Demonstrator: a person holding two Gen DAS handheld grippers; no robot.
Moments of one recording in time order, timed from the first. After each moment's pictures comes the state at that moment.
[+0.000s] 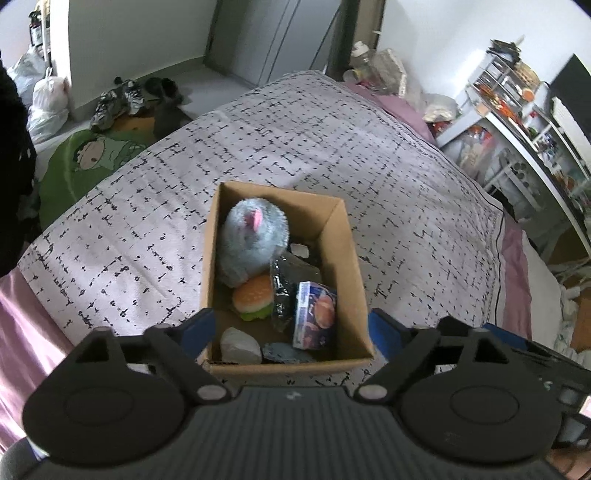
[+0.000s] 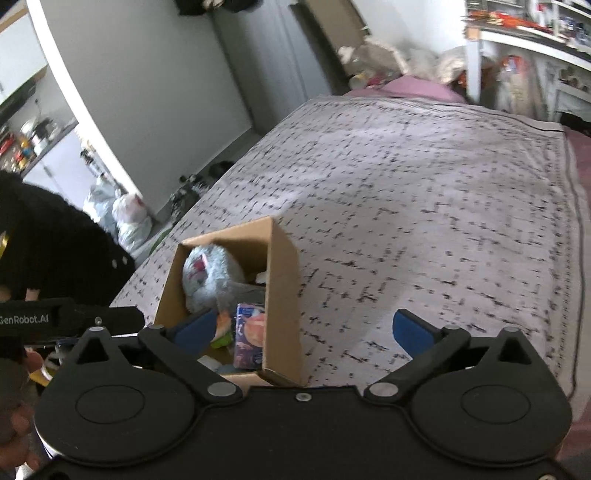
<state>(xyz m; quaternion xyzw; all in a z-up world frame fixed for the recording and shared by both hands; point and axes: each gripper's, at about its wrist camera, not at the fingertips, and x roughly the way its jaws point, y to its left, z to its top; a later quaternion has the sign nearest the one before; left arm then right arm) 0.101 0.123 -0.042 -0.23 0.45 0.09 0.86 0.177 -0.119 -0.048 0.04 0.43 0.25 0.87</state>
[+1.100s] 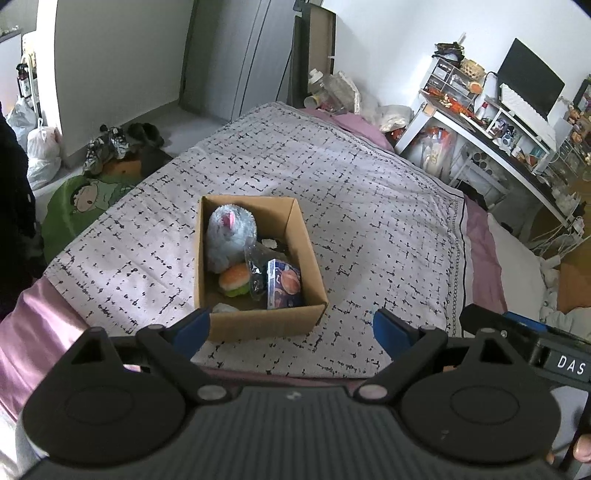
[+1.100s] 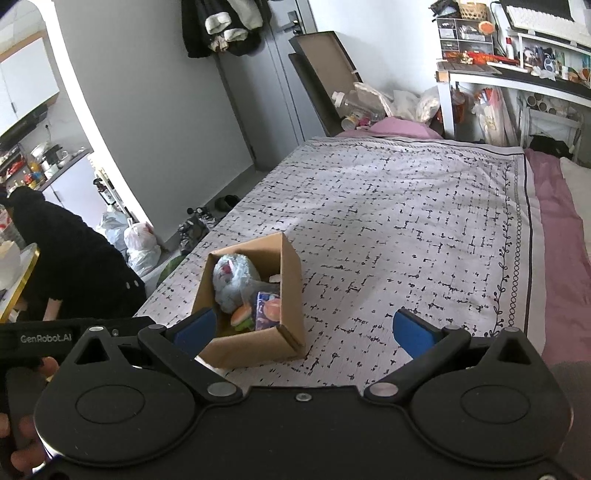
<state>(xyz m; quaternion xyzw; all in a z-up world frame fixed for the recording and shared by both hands) 0.012 0.070 0.011 -0.17 0.40 0.07 0.90 0.081 -0.167 0.006 0.05 0.37 0.25 0.89</state>
